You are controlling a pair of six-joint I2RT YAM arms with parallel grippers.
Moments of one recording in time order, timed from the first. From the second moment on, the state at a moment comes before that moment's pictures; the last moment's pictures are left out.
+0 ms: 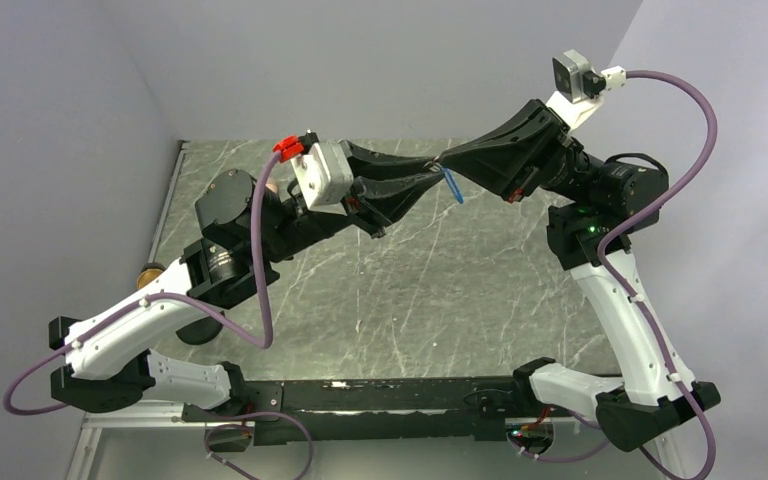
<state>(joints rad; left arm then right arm) -1.17 1.25 1.66 0.06 0.08 0.14 0.39 1.12 1.45 0.63 -0.95 1.18</state>
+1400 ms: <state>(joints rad) -1.14 1.25 1.76 -0.22 0.16 0.13 0.39 1.10 1.46 0.55 -0.98 1.15</state>
